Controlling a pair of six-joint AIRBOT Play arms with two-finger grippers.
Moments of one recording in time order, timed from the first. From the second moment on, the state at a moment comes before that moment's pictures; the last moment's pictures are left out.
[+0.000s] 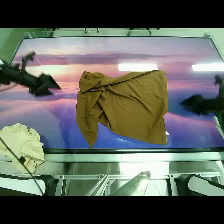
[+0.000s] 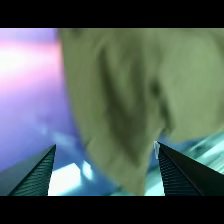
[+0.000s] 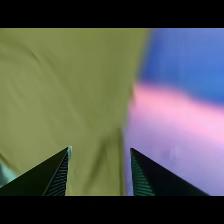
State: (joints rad) left arm 0.26 -1.65 1.50 0.96 -1.55 -1.24; right arm -0.54 -1.32 0.87 -0.74 1.24 0.97
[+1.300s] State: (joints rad) left arm 0.02 -1.90 1.34 0.86 -1.43 -1.17; right arm -0.40 -1.34 0.49 -0.74 1.16 1.05
